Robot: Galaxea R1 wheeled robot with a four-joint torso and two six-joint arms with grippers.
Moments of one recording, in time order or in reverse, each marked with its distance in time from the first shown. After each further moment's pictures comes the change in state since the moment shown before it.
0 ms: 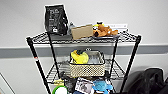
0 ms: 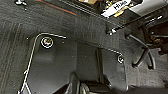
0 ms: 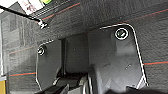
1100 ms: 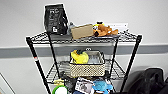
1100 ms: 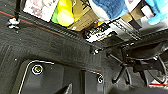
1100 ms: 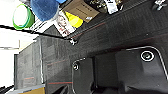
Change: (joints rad) left arm -0.122 -0.413 0.549 -0.069 -0.032 0.000; right arm 0.154 -0.443 0.687 0.137 0.005 0.003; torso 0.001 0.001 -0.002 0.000
